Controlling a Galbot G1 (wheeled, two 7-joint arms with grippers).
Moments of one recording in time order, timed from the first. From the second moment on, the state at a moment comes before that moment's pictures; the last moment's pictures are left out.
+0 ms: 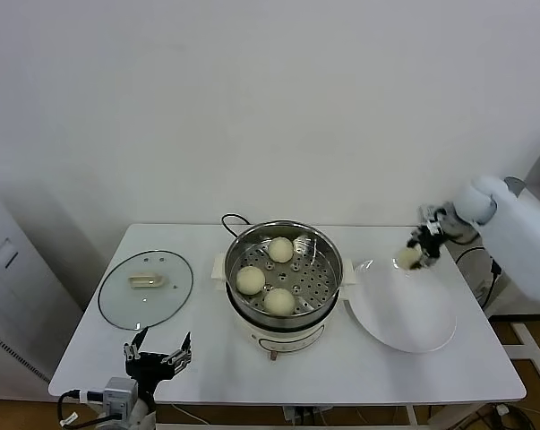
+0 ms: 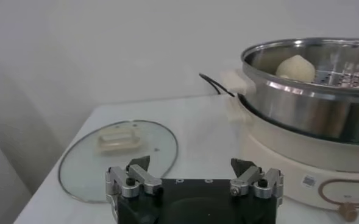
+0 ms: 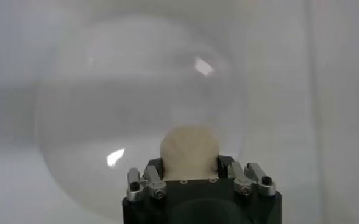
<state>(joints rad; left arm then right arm) 1.62 -1.61 -0.59 -2.25 0.18 0.48 0.17 0.18 0.73 -0.63 1.10 -0.11 -0.20 -1.26</state>
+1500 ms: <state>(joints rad) 1.62 -1.61 -0.57 -2.29 0.14 0.50 0.16 0.44 1.04 -1.19 1.26 0.22 -0.59 -1.14</state>
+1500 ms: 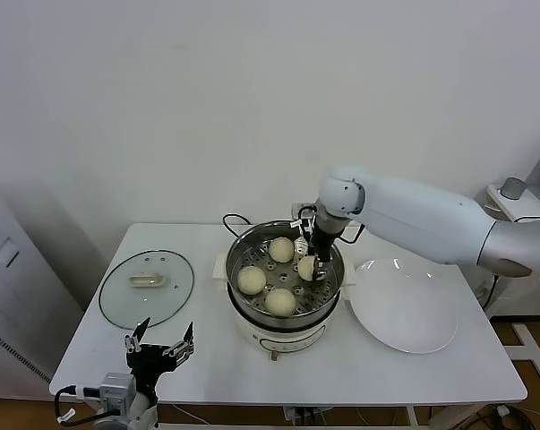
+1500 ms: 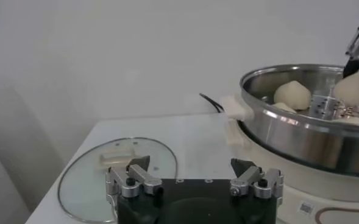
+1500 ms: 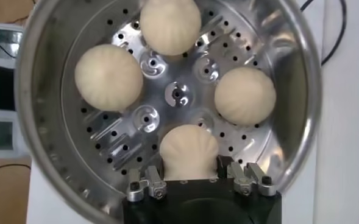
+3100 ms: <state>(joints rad) 1.54 -1.61 -0.62 -2.20 0.14 0.28 0.09 -0.46 0.96 0.23 1.44 0.52 -0.15 -0.52</state>
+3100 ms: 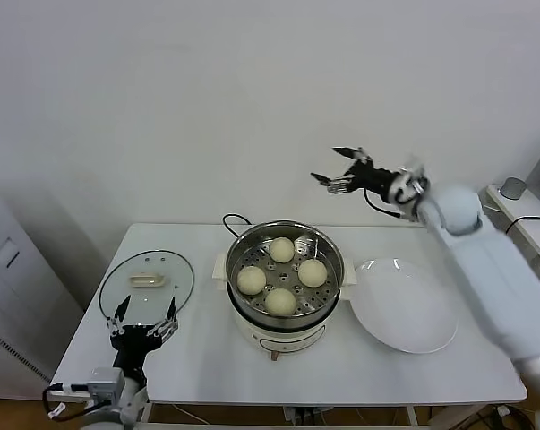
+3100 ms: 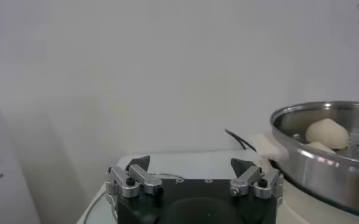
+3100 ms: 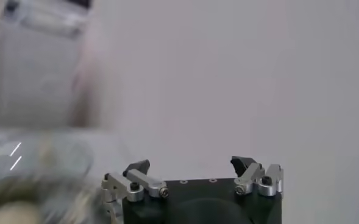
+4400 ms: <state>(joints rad) 1.13 -1.19 -0.60 -1.49 1.33 -0.04 -0.05 -1.15 1.21 0.67 1.55 0.63 0.10 -0.20</state>
